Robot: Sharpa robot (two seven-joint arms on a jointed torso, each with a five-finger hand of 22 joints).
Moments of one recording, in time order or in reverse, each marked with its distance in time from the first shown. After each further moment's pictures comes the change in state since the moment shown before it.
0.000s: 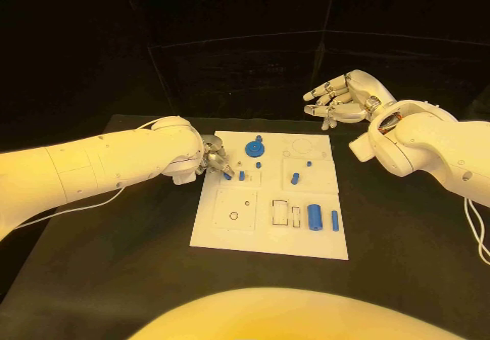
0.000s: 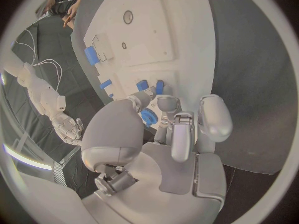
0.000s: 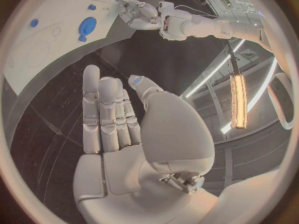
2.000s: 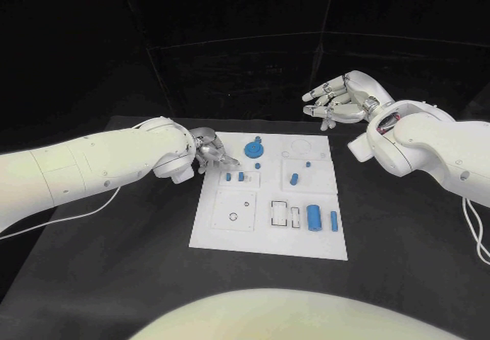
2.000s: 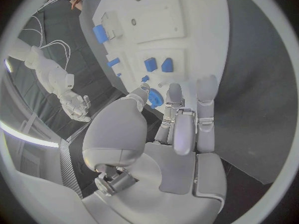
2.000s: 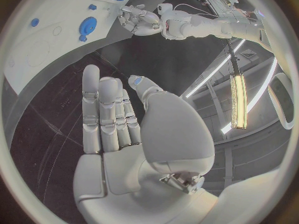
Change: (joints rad) left arm 0.000 -0.041 -0.001 -0.003 0.130 -0.175 0.157; left_hand 0.001 0.011 -0.403 0.160 0.001 -0.150 0.088 -0.115 -0.101 -0.258 0.082 -0.216 -0.268 -0.013 0.062 -0.187 -0.072 0.071 -0.194 0.051 -0.368 -0.415; right arm 0.000 0.000 0.000 -0.004 0.000 0.003 0.000; right_hand 0.000 0.000 0.003 0.003 0.000 0.000 0.000 0.000 0.000 0.000 0.000 0.000 -0.004 0.000 0.000 0.000 0.002 0.000 0.003 0.004 -0.004 -0.002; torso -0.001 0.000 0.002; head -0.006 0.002
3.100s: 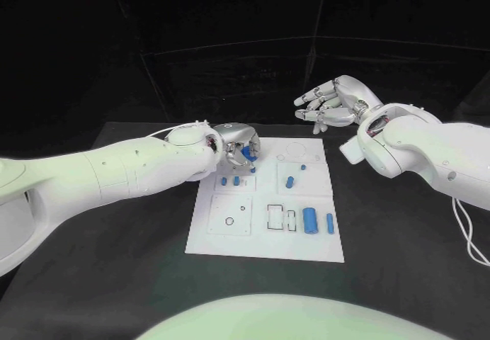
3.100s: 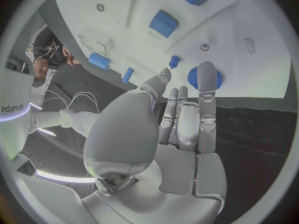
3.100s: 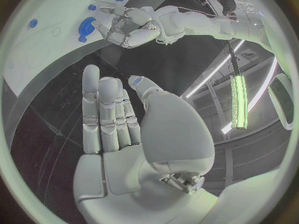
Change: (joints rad) left arm -0.002 0.216 -0.045 -0.196 -0.509 -0.143 0.447; left_hand 0.290 -0.057 0.100 -0.196 0.004 0.169 0.021 -0.319 -0.251 -0.103 0.040 -0.389 -0.418 -0.004 0.024 -0.072 -0.152 0.000 0.109 0.025 -0.155 -0.133; right arm 0.000 0.014 0.000 -0.009 0.000 0.004 -0.001; right_hand 0.000 0.000 0.003 0.003 0.000 0.000 0.000 0.000 0.000 0.000 0.000 0.000 -0.001 0.000 0.000 0.000 0.000 0.000 0.000 0.000 0.000 0.000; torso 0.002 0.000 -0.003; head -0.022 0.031
